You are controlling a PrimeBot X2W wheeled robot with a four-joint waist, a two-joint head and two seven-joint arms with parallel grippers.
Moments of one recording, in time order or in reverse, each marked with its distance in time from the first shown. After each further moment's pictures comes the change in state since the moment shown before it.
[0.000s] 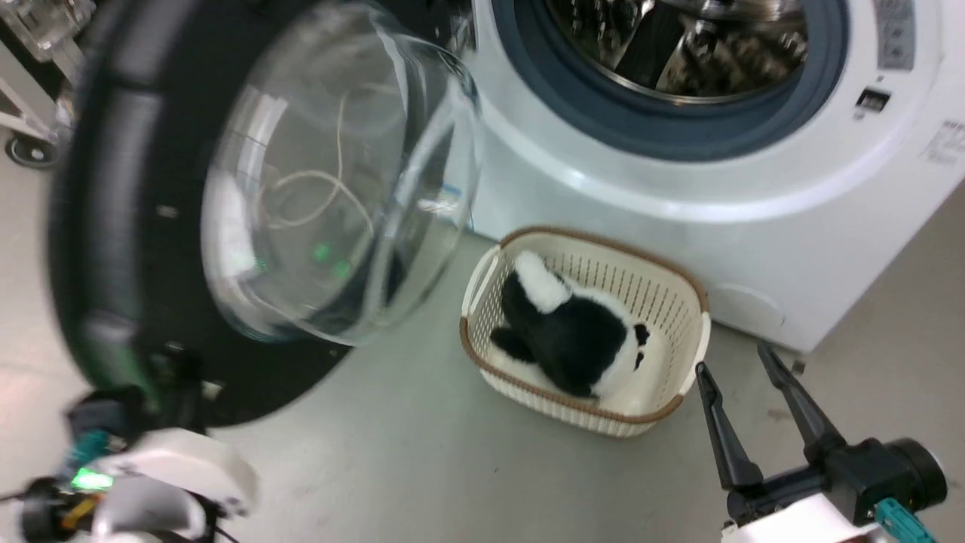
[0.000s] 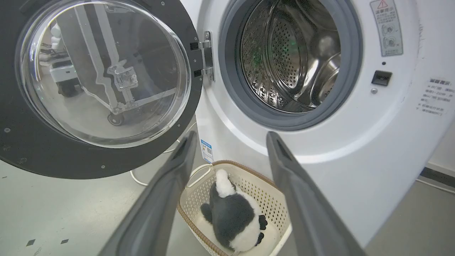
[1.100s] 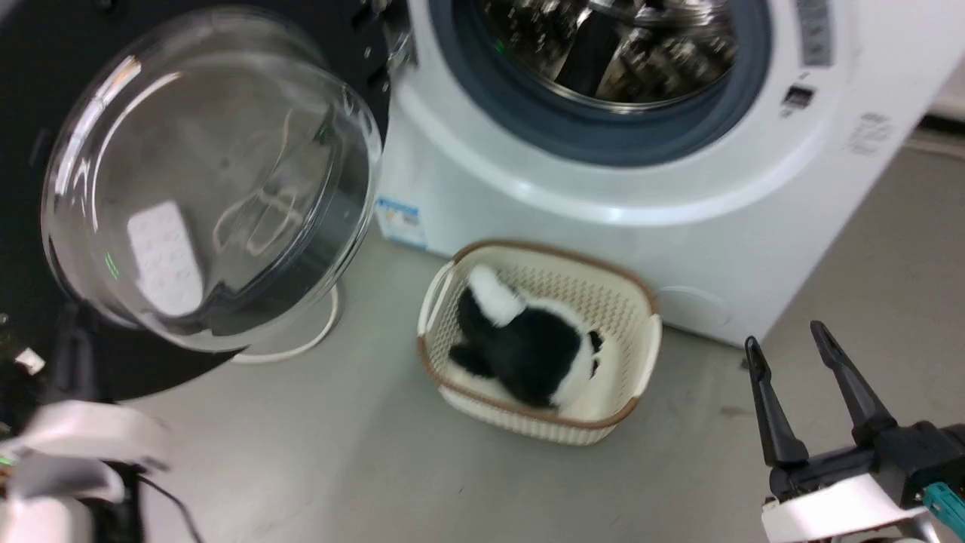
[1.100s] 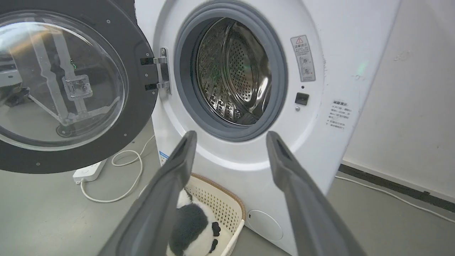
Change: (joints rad) left arm -0.143 0.125 0.140 0.196 -0.095 -0.069 -0.220; right arm -0.041 -0.016 -0.091 -0.008 -0.020 0.000 0.004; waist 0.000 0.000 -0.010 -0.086
